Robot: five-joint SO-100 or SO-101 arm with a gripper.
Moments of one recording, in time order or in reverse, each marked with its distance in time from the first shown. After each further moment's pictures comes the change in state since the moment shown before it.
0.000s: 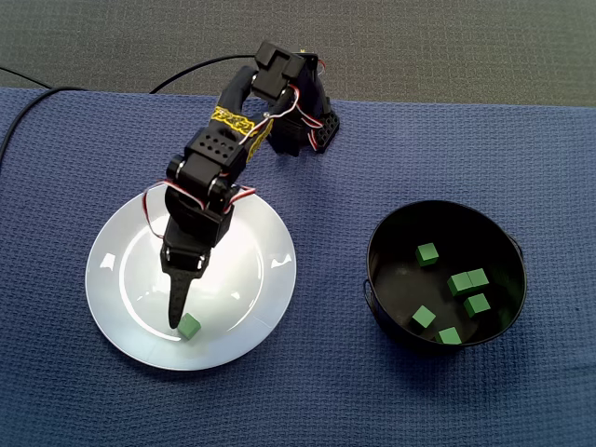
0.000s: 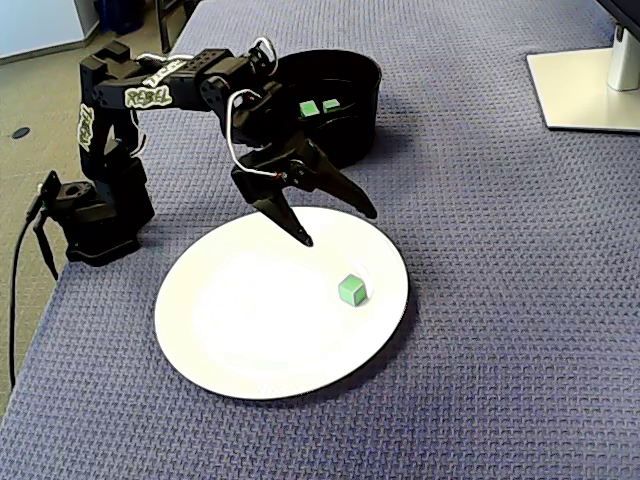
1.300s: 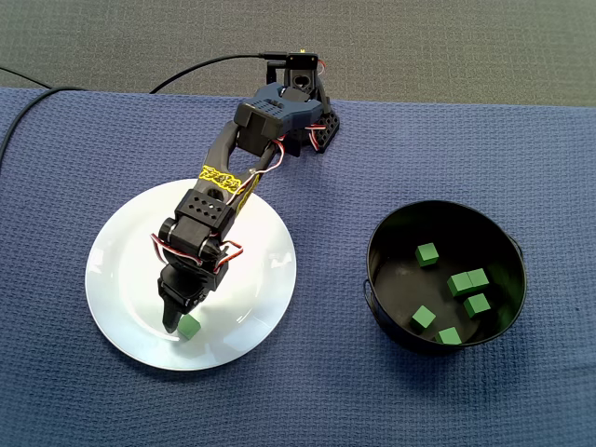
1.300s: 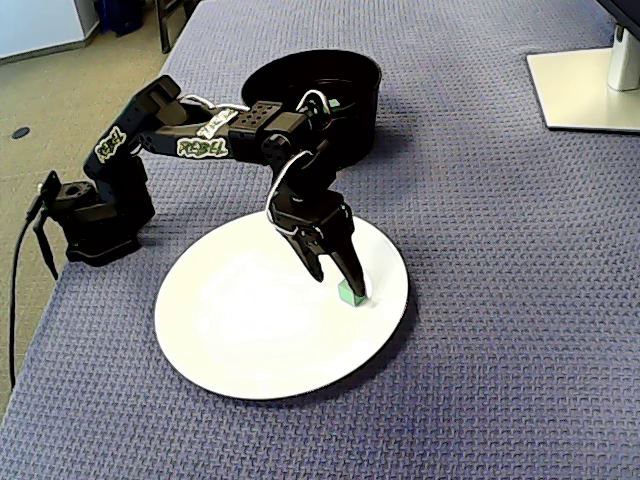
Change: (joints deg) arm -1.8 -28.4 -26.2 13.5 32.8
